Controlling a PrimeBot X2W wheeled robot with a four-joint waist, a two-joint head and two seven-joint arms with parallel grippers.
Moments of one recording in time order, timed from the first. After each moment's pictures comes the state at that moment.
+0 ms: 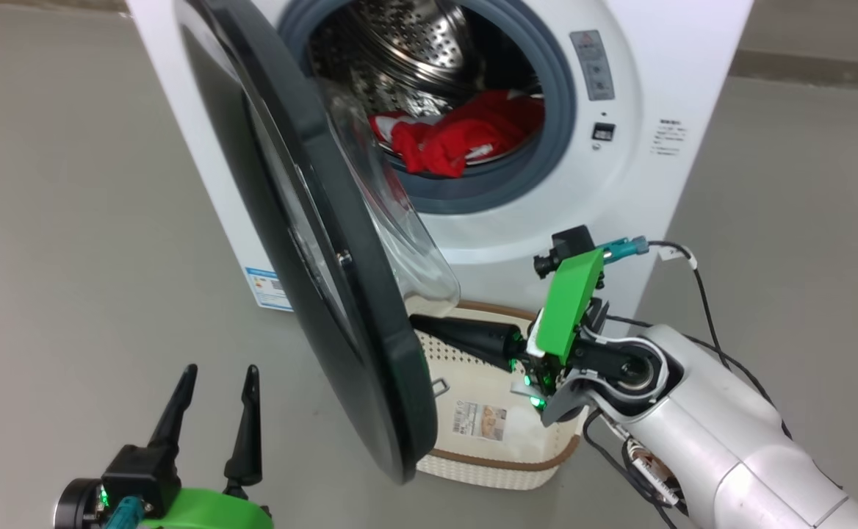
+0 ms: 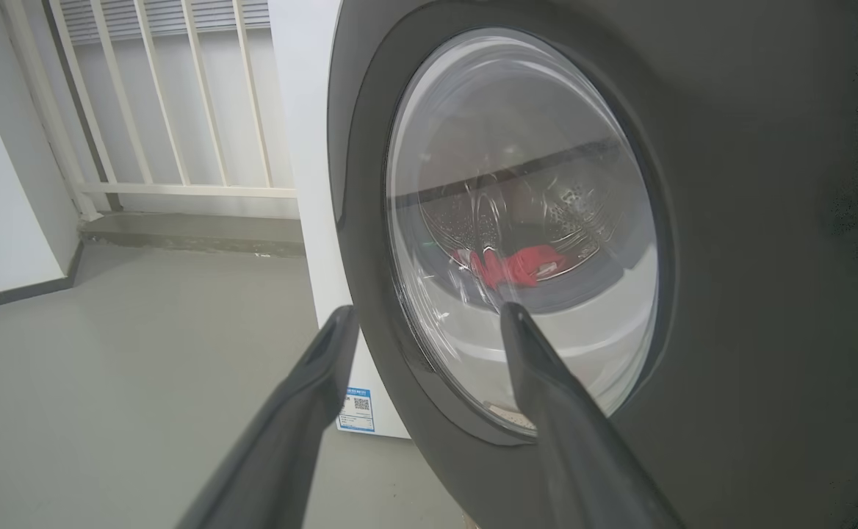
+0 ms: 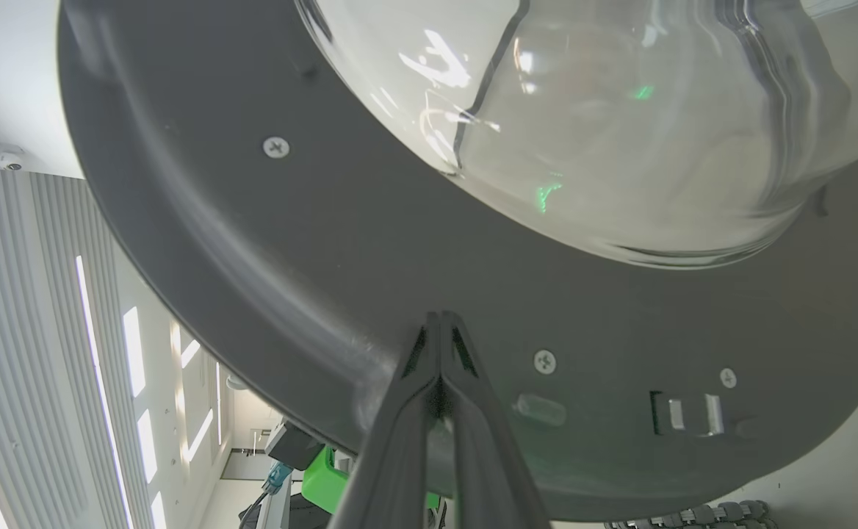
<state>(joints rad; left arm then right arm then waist) -0.12 0.04 -0.03 0.26 -0.14 -0.04 -0.25 -0.71 -0.08 0.68 0.63 1.92 0.12 0.58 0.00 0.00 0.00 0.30</state>
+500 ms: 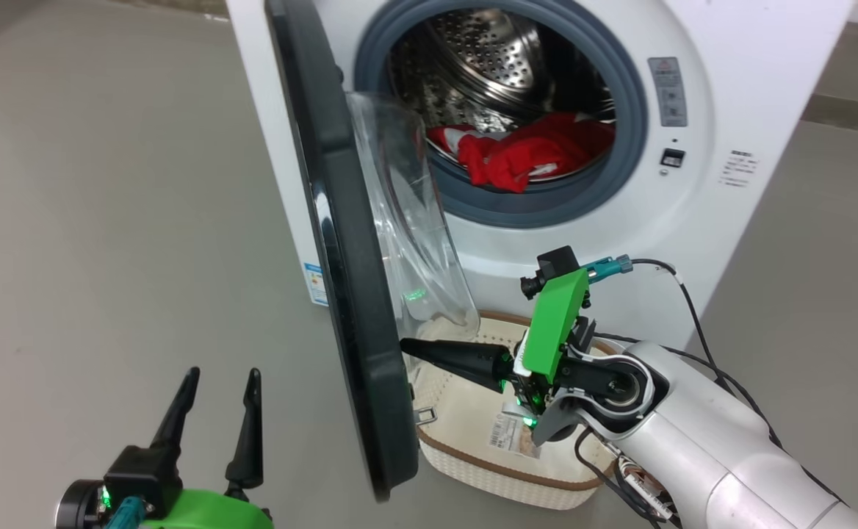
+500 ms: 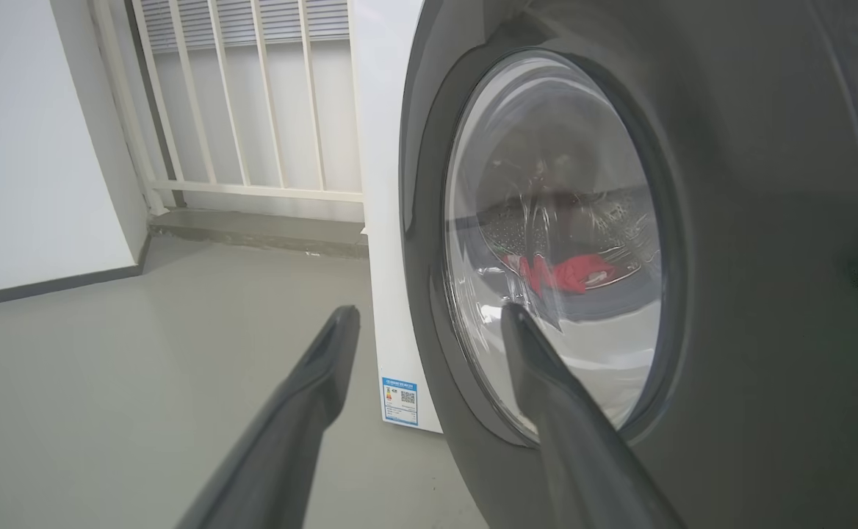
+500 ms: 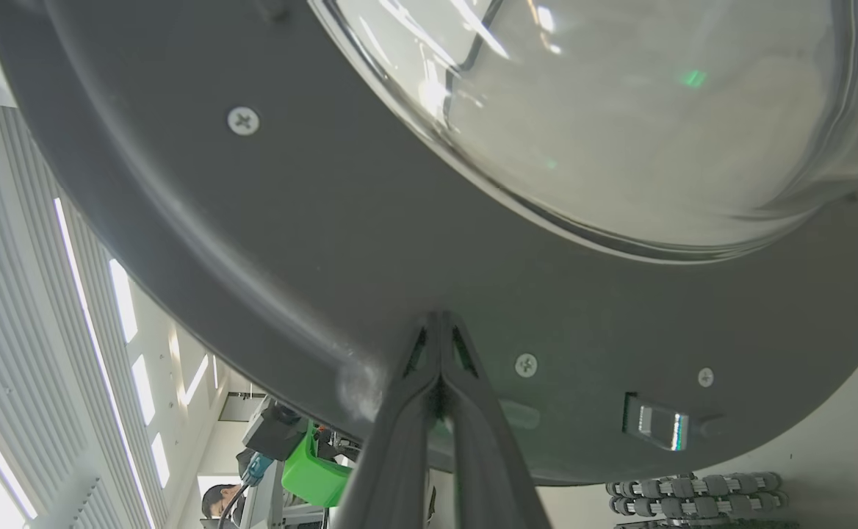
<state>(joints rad) -0.12 0.05 -0.04 0.27 -0.15 -0.04 -0.25 -0.71 -0.08 0.76 0.65 1.96 0.12 0.56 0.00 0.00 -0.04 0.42</state>
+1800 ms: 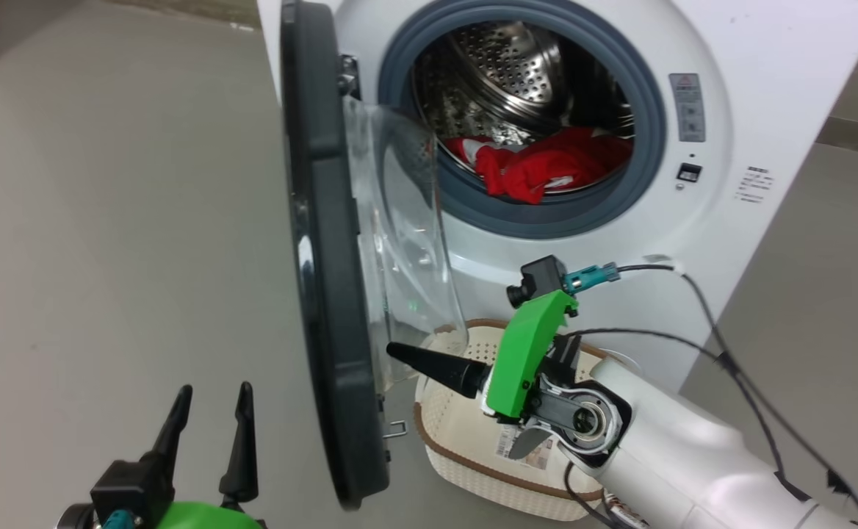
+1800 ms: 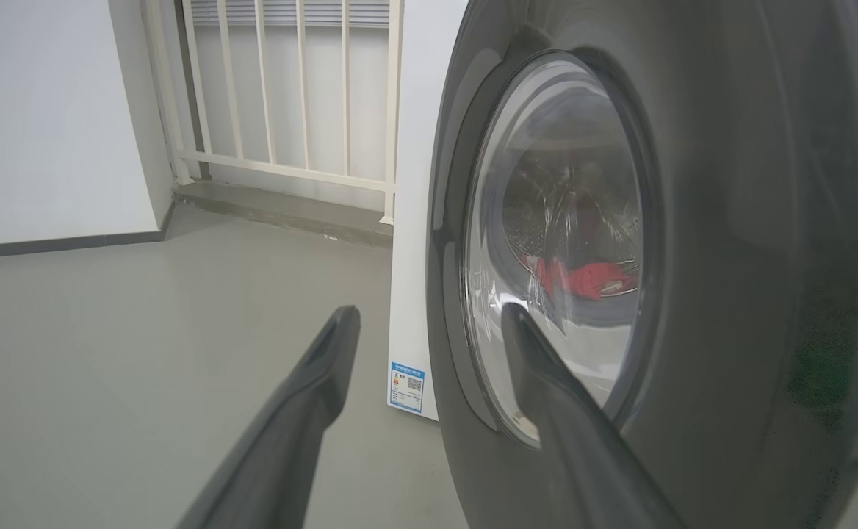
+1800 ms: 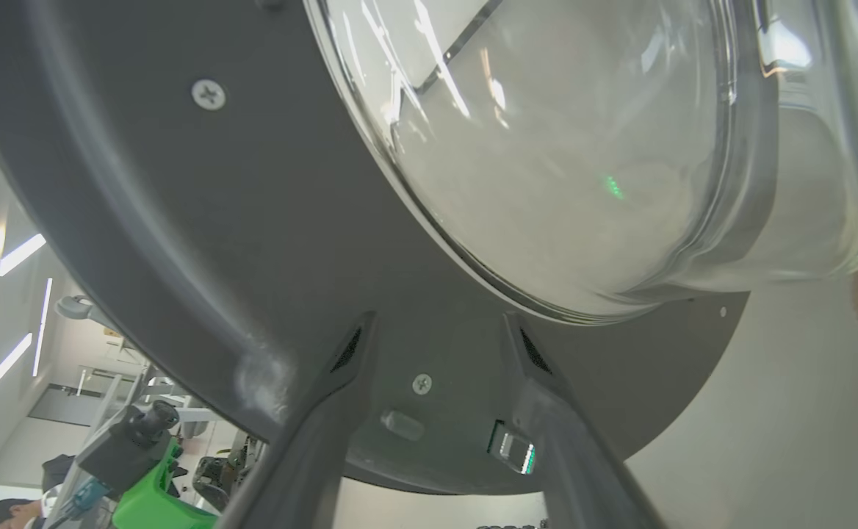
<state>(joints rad) -0.09 0.05 -0.05 0.24 -0.22 -0.01 -0.22 -0.73 -0.06 0.89 0.66 1.74 0.12 0.33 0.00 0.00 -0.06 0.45</state>
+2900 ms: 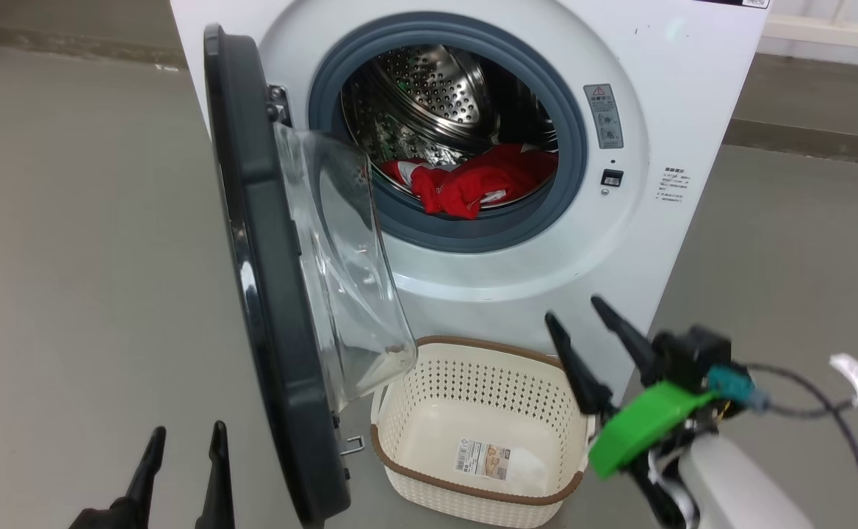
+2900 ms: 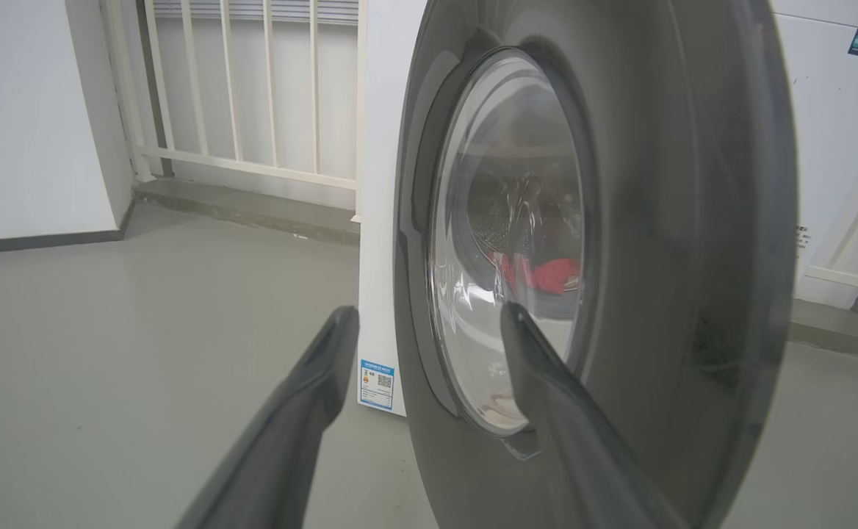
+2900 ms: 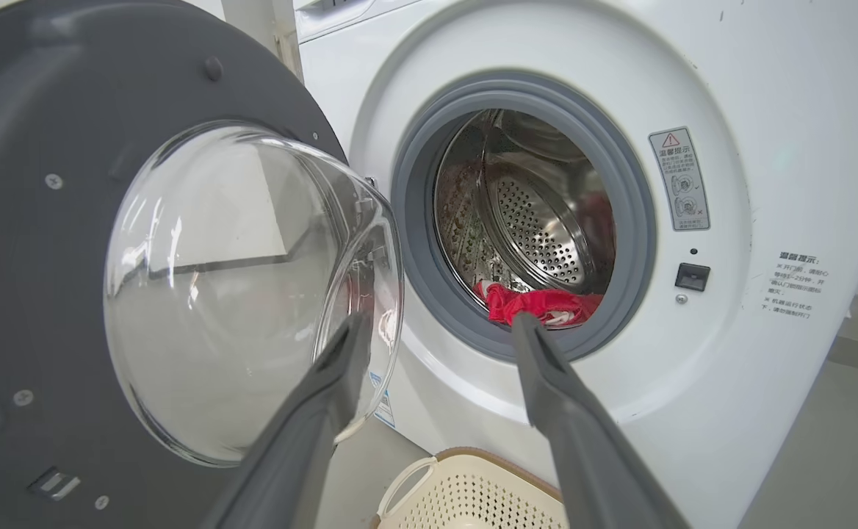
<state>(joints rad) 0.04 0.08 -0.02 0.16 -0.27 0.02 -0.23 -0.35 -0.08 0.33 0.53 0.45 0.12 -0.25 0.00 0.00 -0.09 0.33</state>
